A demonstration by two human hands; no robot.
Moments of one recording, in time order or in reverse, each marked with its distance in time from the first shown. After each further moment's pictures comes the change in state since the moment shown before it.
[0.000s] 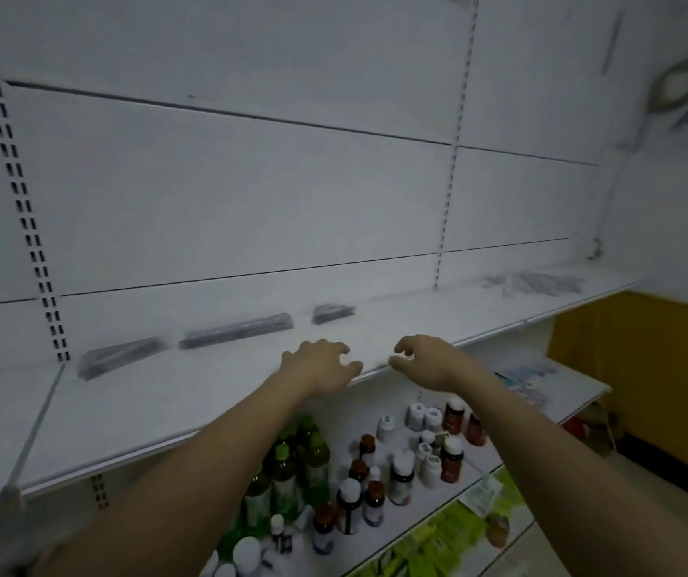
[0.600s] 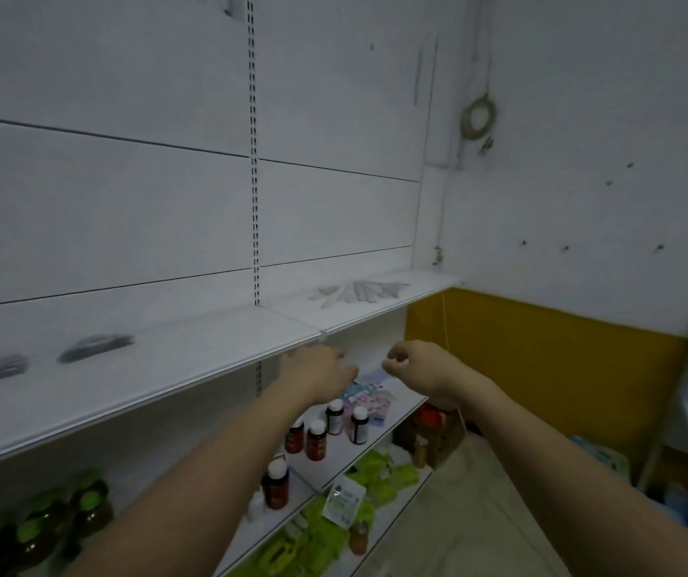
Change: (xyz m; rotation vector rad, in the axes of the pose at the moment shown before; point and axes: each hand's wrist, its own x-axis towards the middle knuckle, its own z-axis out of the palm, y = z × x) left_hand 0.061 0.371 0.066 0.037 -0.002 0.259; right_hand -0.127 0.326 -0.122 0.052 0.096 0.259
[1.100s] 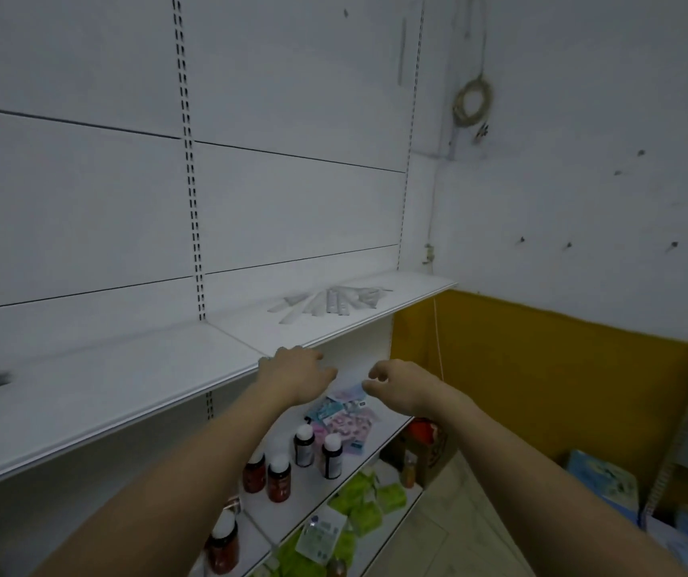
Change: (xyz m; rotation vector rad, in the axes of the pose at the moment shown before) left_hand 0.165 0.044 0.035 -0.005 -0.019 -0.074; right_hand 0.135 0.109 0.009 0.008 -0.082 0.005
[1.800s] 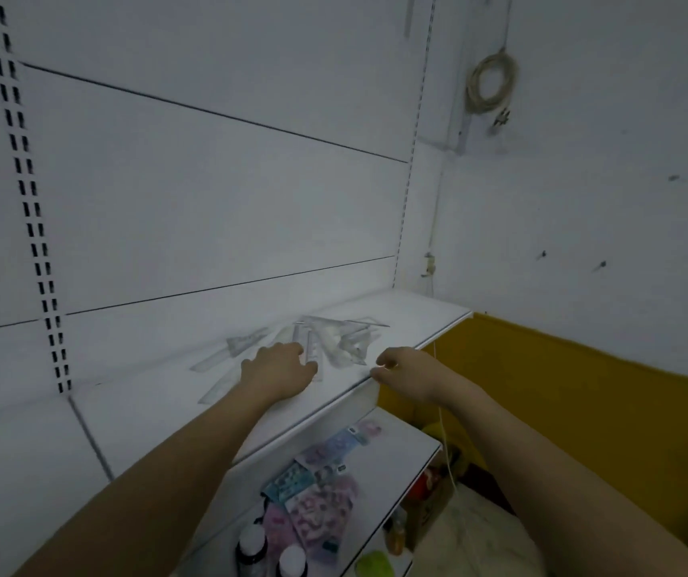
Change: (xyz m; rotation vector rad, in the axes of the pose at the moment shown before) left_hand 0.339 0.007 0.039 -0.177 -0.006 -0.063; right_hand 0.301 0.130 -0.055 0.024 0.035 0.024
